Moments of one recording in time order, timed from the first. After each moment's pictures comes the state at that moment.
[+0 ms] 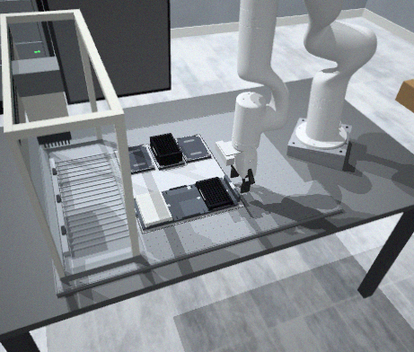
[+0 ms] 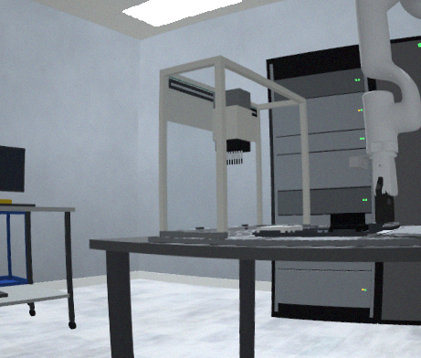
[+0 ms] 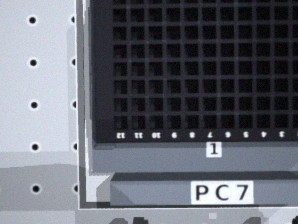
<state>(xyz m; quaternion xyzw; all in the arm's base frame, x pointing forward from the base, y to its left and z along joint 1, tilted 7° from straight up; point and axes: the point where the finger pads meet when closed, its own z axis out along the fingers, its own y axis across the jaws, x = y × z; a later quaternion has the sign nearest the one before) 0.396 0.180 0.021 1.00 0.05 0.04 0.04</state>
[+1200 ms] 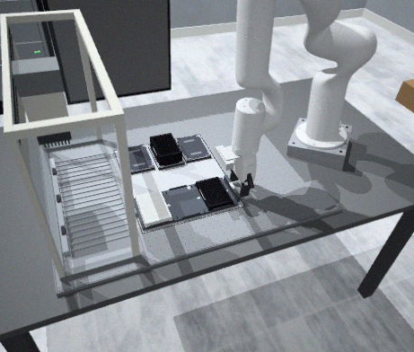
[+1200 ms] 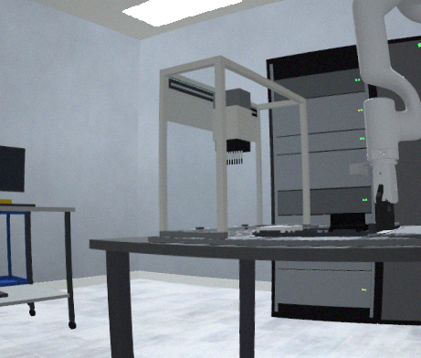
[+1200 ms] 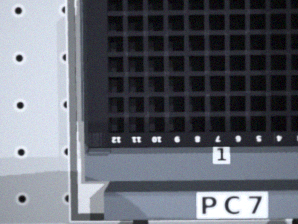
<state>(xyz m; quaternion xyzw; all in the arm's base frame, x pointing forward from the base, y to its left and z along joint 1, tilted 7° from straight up) 0.398 0.179 0.003 1.00 0.05 0.04 0.04</state>
